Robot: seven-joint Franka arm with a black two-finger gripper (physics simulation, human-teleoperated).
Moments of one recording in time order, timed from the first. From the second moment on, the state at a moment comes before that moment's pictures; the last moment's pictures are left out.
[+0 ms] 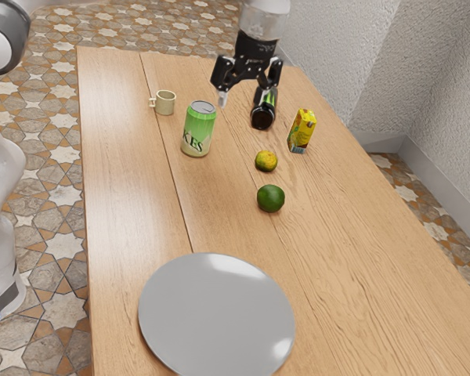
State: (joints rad) arm -0.35 -0.12 0.37 -1.53 0.00 1.39 -1.85
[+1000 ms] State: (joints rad) arm -0.19 0.26 0.35 -1.51 -0.21 1.60 -1.49
